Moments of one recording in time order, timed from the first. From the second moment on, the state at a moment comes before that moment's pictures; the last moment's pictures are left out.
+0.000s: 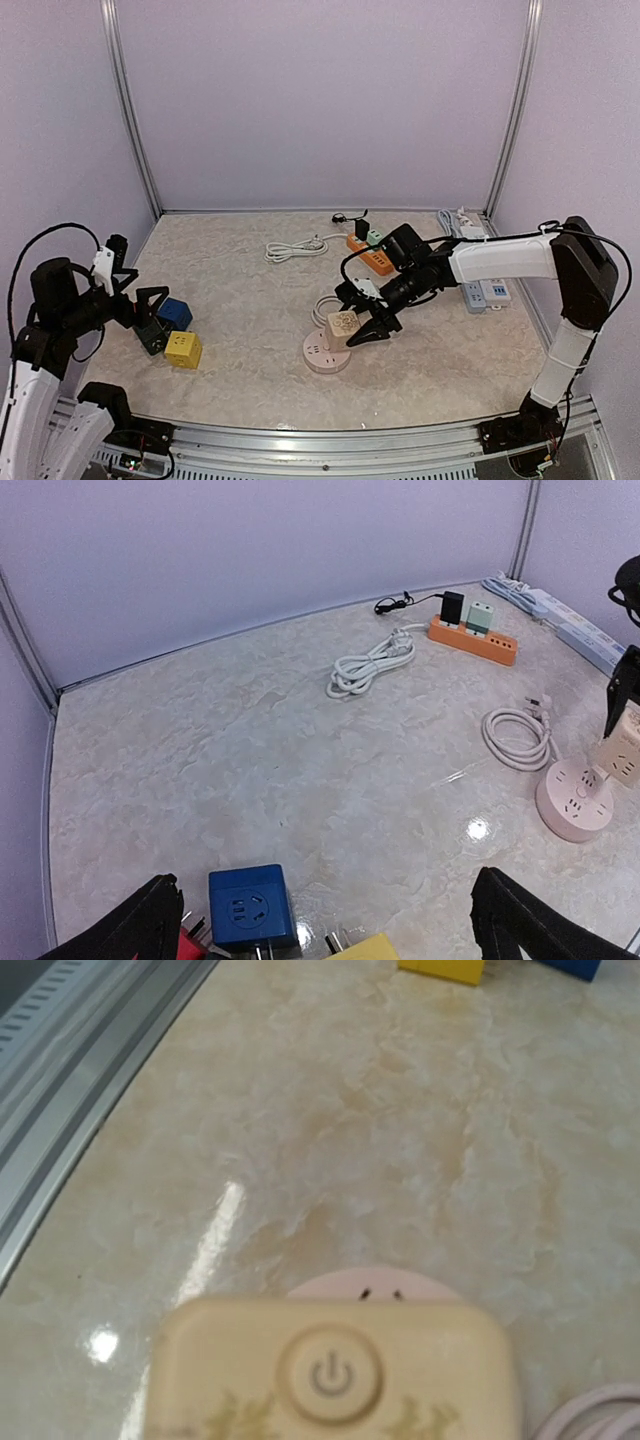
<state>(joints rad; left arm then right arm) 0.00 0.39 0.54 -0.52 0.47 0.18 0.73 1.77 1.12 -0.35 -0.87 -0.92</state>
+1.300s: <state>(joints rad) 0.17 0.32 0.40 -0.37 0.44 0.05 0.69 1.85 1.13 -0.33 -0.87 -0.97</state>
